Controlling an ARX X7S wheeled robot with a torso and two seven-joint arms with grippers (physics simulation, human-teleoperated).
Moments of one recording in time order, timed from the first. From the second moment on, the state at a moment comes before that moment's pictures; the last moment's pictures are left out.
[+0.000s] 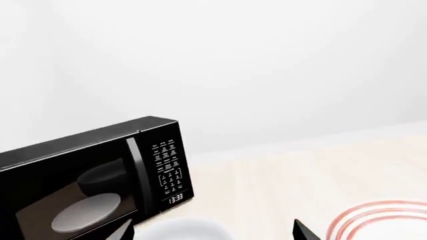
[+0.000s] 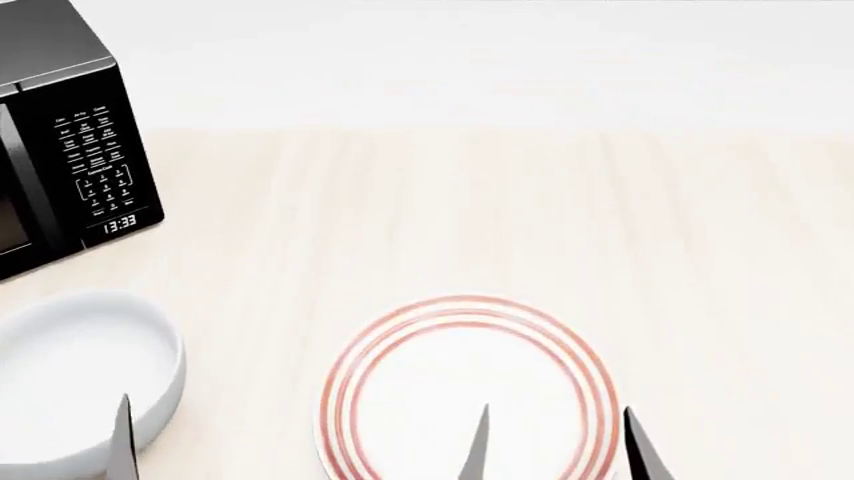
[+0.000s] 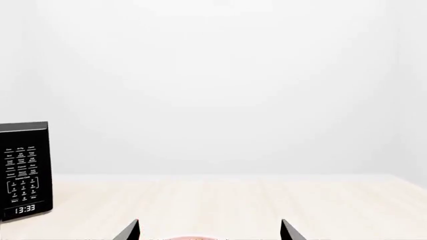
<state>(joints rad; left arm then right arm) 0.08 -0.22 0.16 0.82 0.02 -0.60 -0.24 -0.10 0.20 -0.22 -0.50 0.12 0.10 0.27</state>
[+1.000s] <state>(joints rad) -0.58 -0.13 -0.13 0.69 0.51 -1.43 0.46 -0.09 0.22 -0.26 -0.47 0.15 0.09 0.30</state>
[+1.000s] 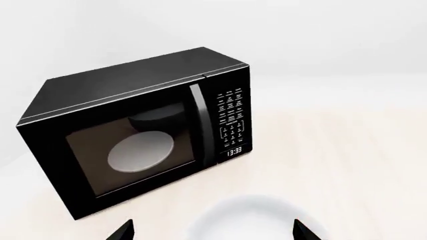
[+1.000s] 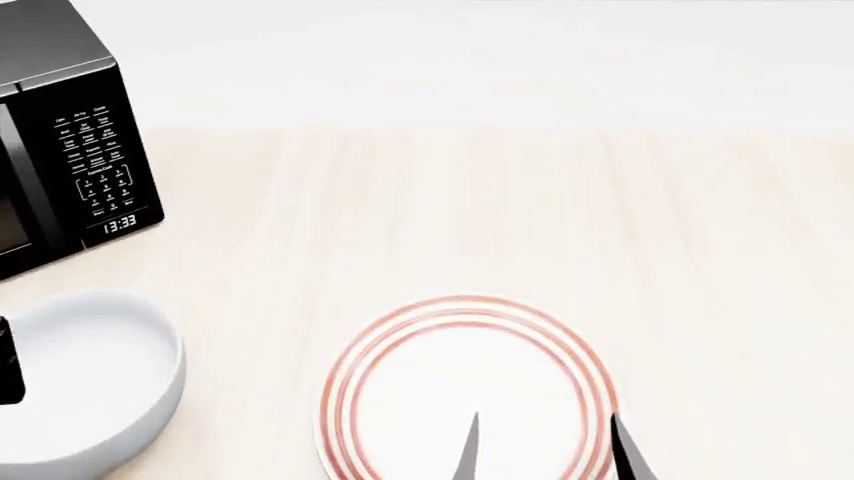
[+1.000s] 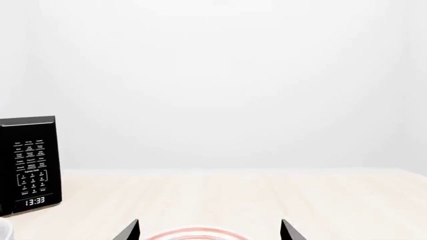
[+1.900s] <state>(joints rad) -0.73 -0.14 -0.32 0.31 0.47 -1.42 0.45 -0.08 0.25 -0.29 -0.46 0.17 0.08 0.32</state>
